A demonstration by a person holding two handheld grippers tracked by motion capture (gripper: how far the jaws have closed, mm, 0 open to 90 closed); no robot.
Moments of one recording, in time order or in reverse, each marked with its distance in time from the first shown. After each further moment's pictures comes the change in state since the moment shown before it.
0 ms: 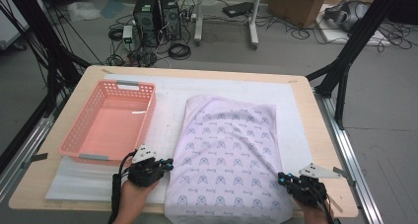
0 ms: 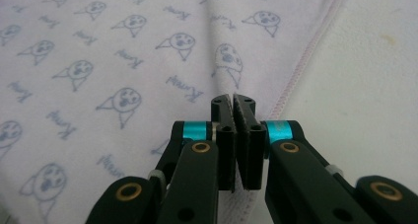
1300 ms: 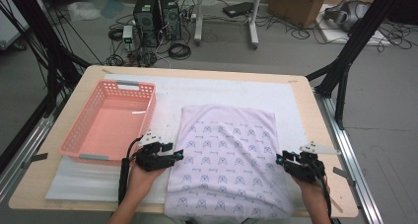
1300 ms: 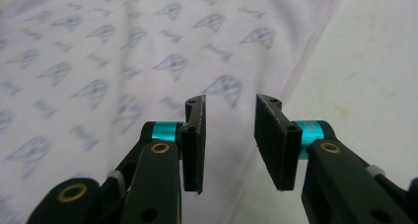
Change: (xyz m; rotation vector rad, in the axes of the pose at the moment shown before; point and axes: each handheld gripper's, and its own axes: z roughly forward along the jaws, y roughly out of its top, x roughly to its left) left arm 0.032 0.034 0.050 -0.027 -0.008 -0.028; right arm -0.040 0.048 0.034 -0.023 -0.038 0.052
